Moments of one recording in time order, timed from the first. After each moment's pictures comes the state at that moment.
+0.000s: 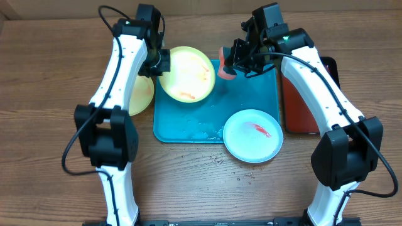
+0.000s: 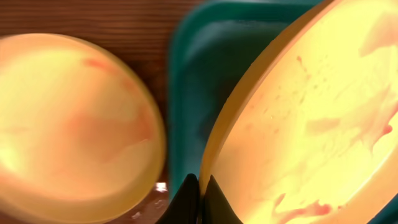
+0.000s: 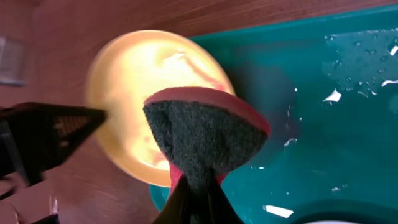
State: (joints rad) left arm -0.16 2.19 2.05 -1.25 0.00 -0.18; right arm 0.31 1.99 1.82 -0.89 -0.46 0.54
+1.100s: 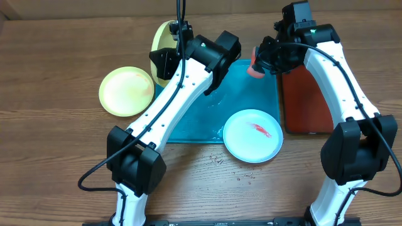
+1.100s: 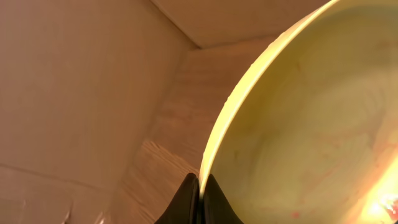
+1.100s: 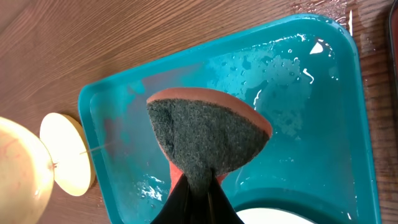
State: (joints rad) left arm -0.60 2.07 2.05 -1.54 -1.23 -0.80; right arm 0.16 2.00 1.82 -0.98 -0.35 0.53
